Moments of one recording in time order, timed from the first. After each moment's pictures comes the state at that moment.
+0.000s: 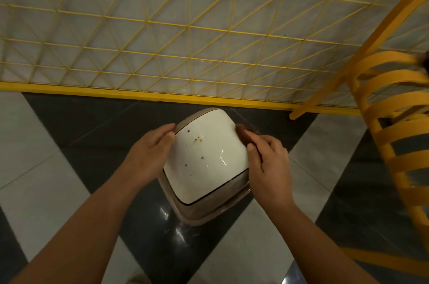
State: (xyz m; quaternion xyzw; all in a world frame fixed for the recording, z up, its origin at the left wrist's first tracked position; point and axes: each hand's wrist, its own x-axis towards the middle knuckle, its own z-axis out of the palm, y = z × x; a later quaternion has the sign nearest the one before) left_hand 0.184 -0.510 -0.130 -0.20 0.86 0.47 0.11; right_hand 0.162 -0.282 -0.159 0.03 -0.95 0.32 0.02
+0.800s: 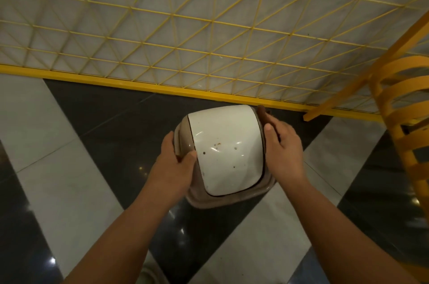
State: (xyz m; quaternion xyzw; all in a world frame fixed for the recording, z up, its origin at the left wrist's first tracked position) left_hand 0.223 -0.498 -0.140 -0.33 0.74 0.57 0.12; right_hand 0.130 -0.299 -0.162 -0.01 -0.91 0.41 0.00
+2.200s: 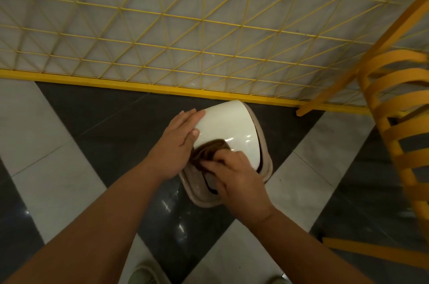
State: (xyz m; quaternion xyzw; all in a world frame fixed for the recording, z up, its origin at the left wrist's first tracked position) left_hand 0.183 -0.513 -0.163 -0.02 0.90 0.43 0.05; right_hand 0.205 -0.329 -0.156 0.35 -0.91 0.23 0.06
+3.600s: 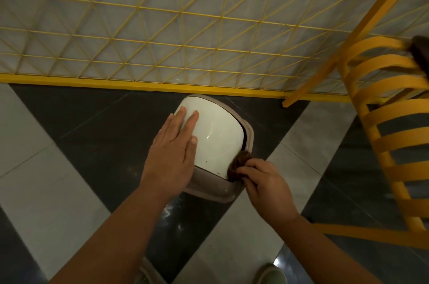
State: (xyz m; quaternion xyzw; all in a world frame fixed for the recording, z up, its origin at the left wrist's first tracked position) left_hand 0.209 -0.467 -0.152 -0.04 0.95 0.29 0.02; right_hand 0.213 -0.243 -0.184 0.21 -0.95 0.24 0.00
